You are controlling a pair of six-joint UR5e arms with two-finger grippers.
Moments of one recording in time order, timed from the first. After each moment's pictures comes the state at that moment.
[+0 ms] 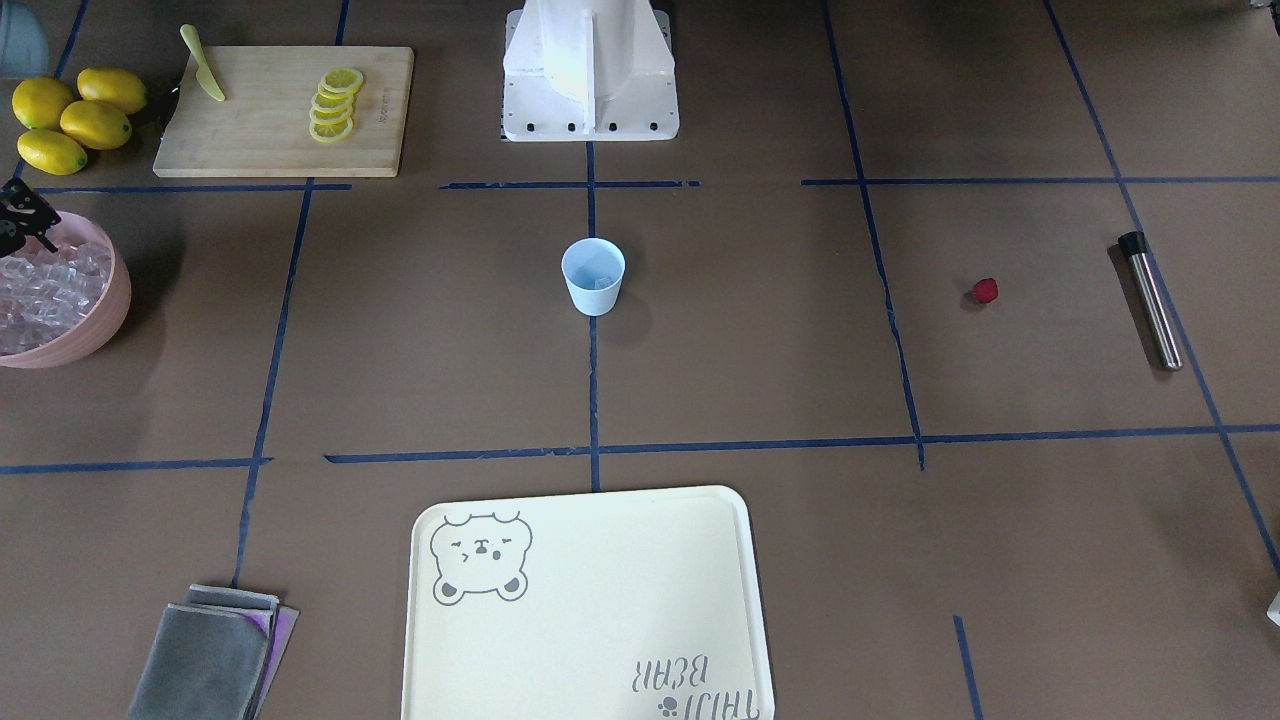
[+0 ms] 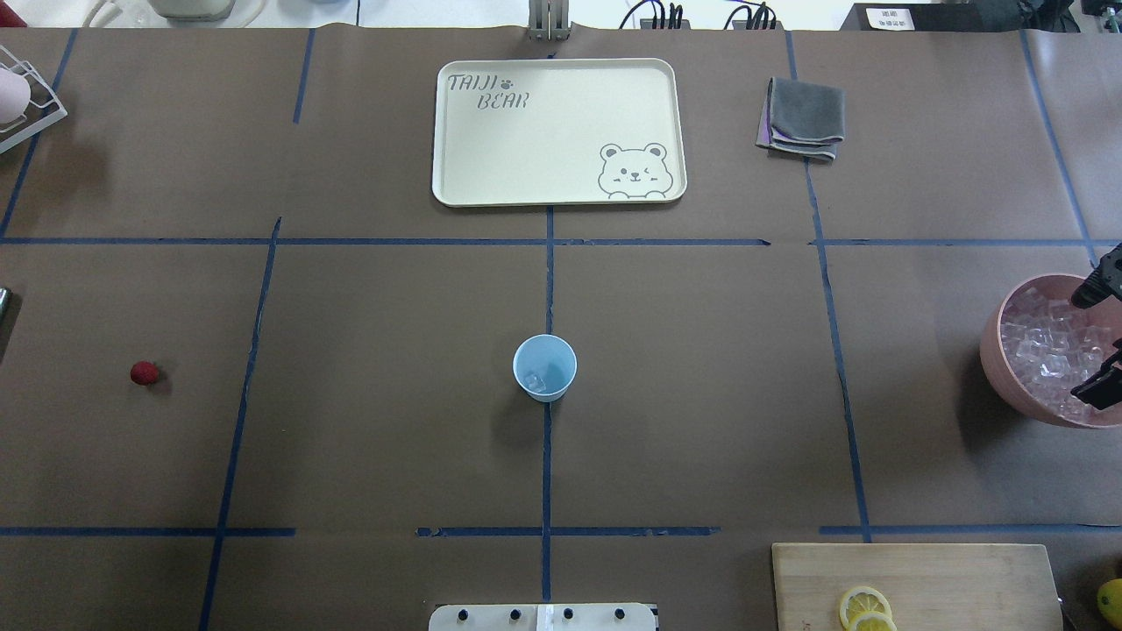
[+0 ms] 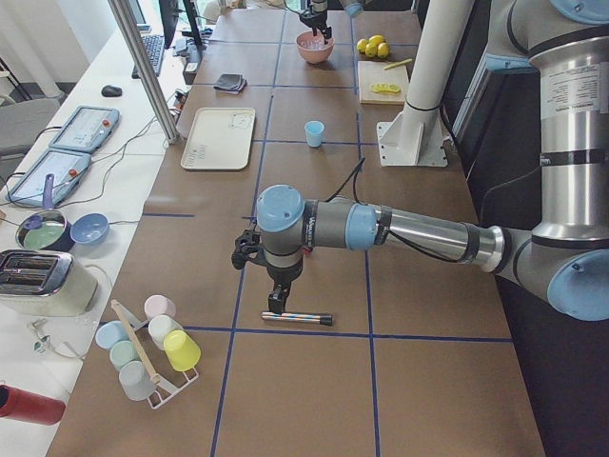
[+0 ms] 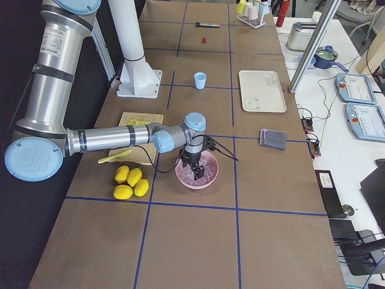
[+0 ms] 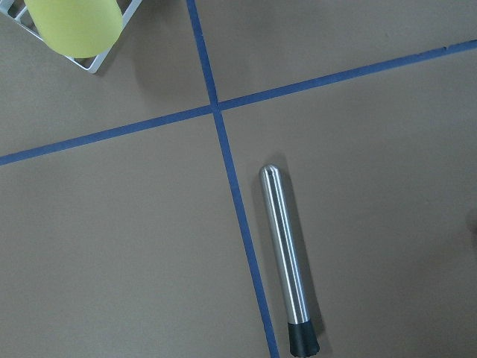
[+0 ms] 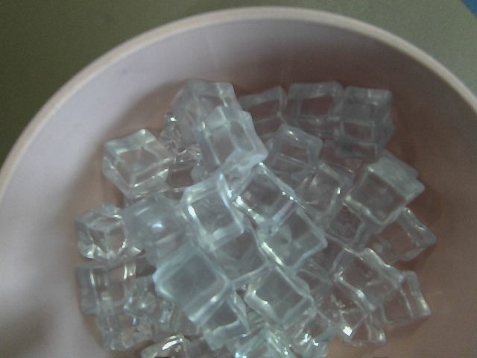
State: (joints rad) left arm -1.56 -1.44 -1.88 -1.44 -2.33 0.19; right arm 1.01 -1.83 1.88 -1.33 2.08 -0.10
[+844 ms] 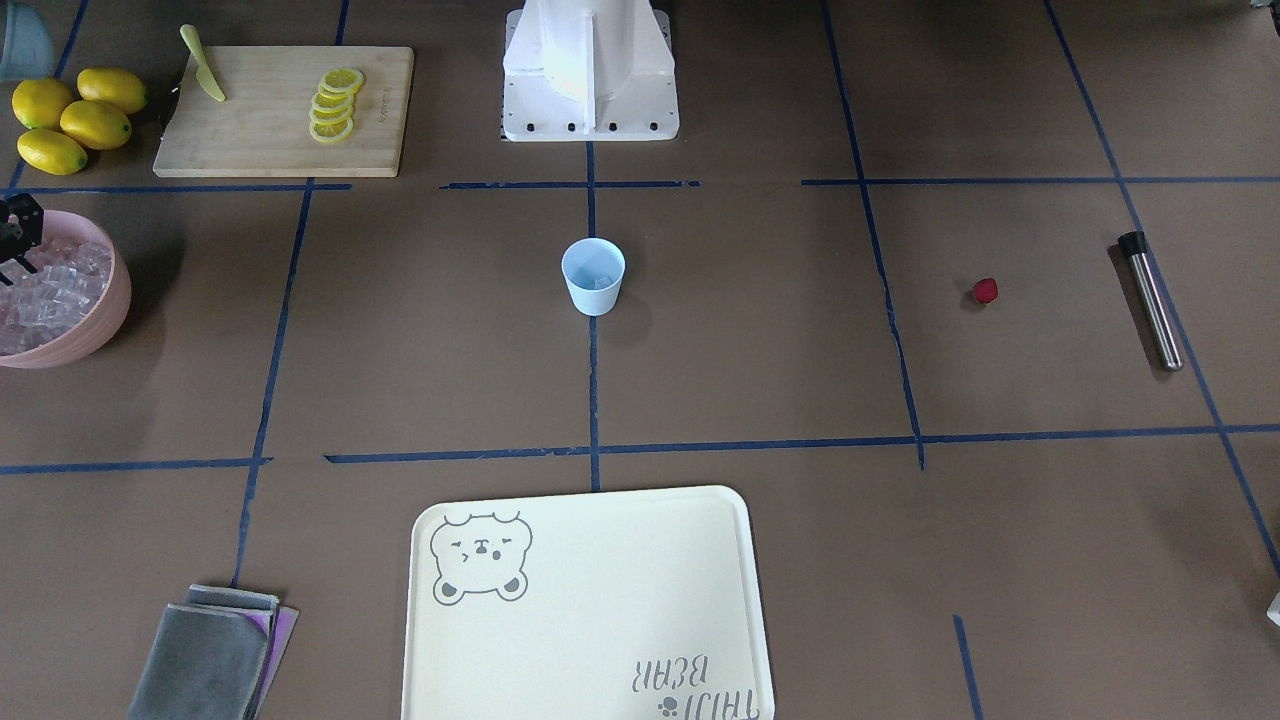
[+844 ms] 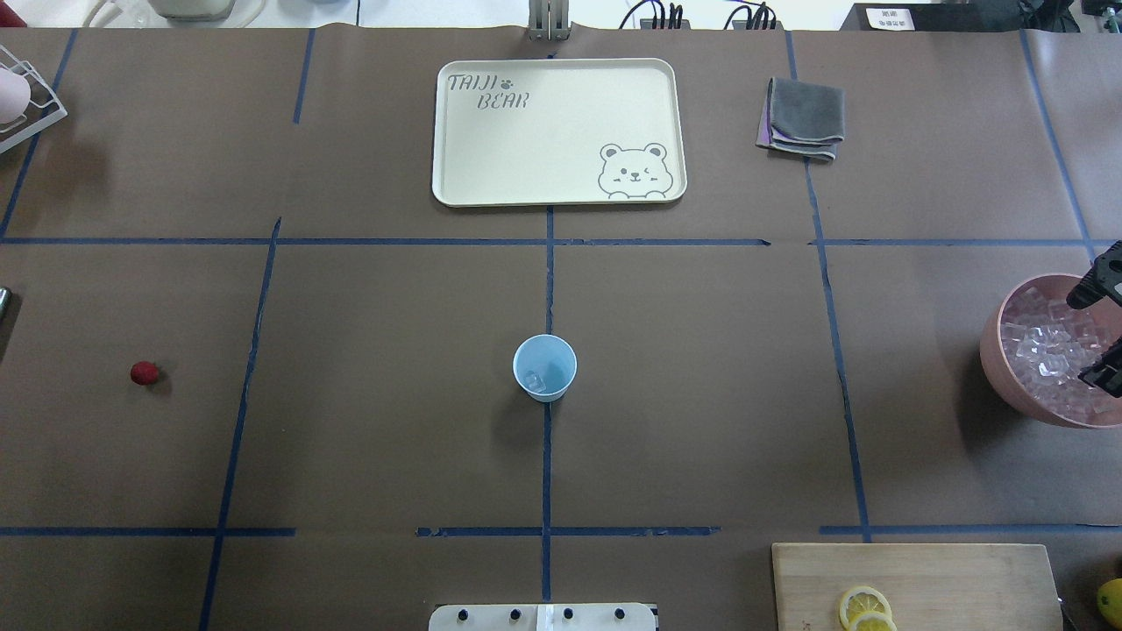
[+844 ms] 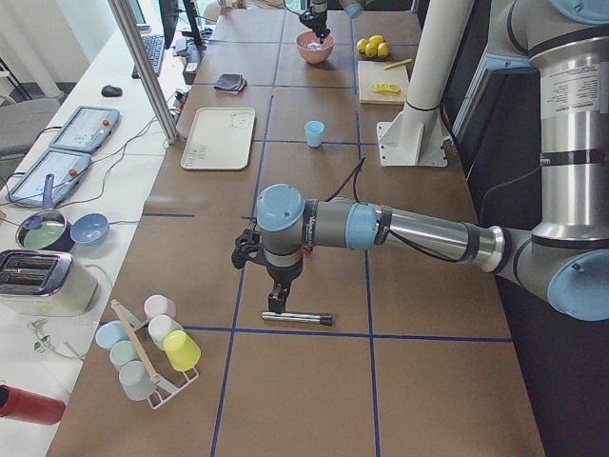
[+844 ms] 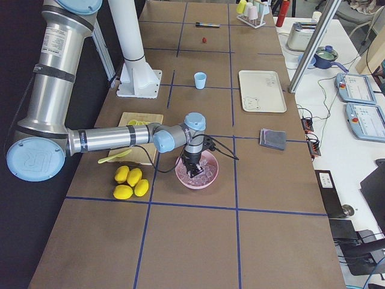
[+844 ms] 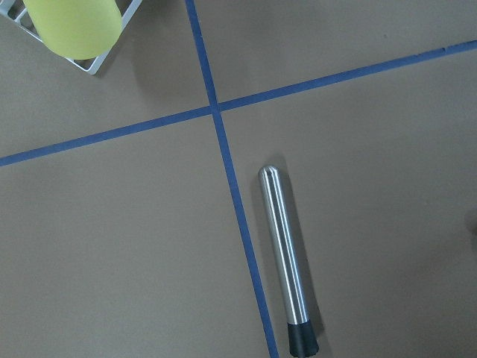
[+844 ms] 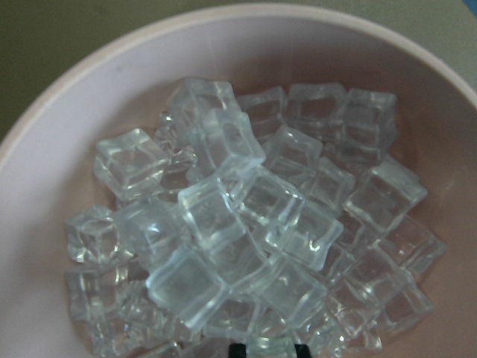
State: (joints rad) left arm -1.56 -1.44 -1.89 -1.44 -2.33 0.19; right arm 1.00 -1.83 1.88 -1.33 2.07 -0.10
